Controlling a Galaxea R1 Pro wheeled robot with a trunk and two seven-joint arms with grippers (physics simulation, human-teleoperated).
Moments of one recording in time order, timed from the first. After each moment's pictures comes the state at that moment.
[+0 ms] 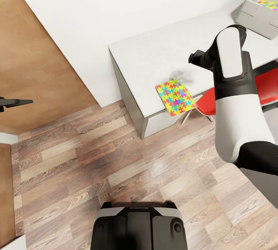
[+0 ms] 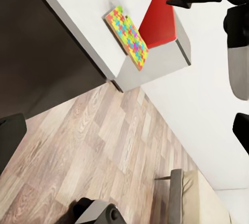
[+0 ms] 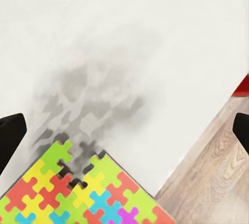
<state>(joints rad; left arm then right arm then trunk) -0.96 0.89 0.08 -1.28 0.59 1.04 -1.48 -1.56 0.03 0.03 -1.11 -0.90 1.02 -1.08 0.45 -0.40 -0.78</state>
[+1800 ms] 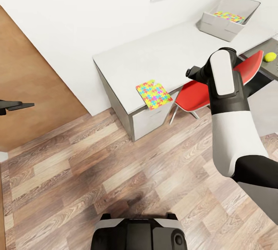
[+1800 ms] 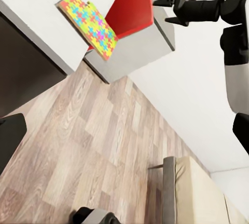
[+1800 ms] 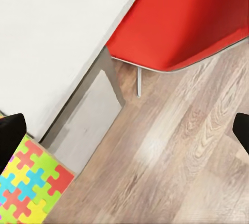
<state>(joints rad) -0.96 0.89 0.06 -1.23 0.59 1.04 -1.48 -1.43 0.03 0.03 -1.17 -0.90 1.02 -1.08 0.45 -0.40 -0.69</state>
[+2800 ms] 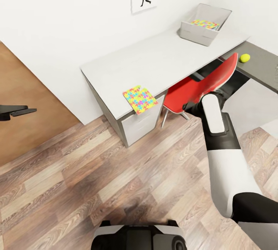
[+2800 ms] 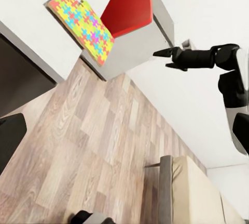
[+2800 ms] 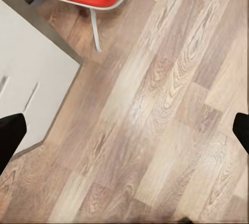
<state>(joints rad) -0.96 0.87 0.05 -1.13 0.54 1.02 -1.48 -1.11 0.03 0.00 -1.29 -0.90 1.02 -1.08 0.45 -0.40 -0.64</state>
